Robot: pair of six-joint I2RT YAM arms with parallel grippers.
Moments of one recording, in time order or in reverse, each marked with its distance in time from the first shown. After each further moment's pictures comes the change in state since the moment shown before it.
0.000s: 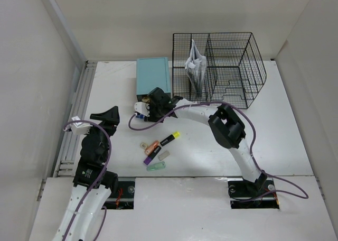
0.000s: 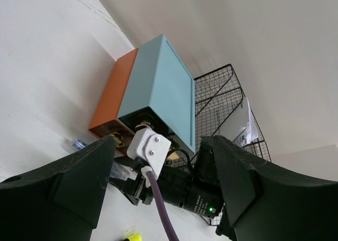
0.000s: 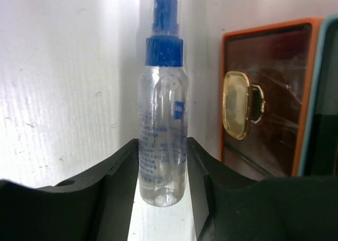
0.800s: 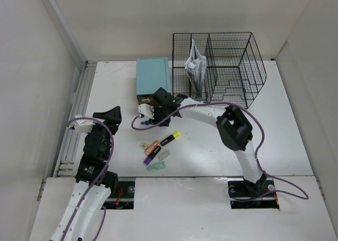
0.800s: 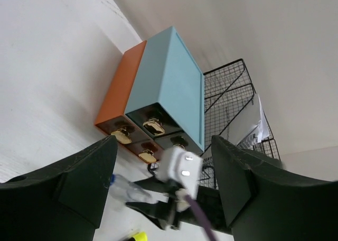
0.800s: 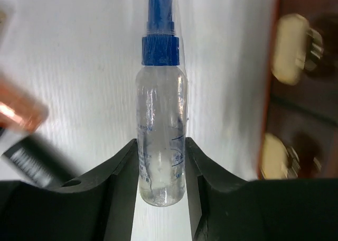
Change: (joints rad) left arm 0.000 0.042 -0.022 0.032 0.007 -0.008; right arm 0.000 -0.086 -0.047 -0.163 -0.068 0.041
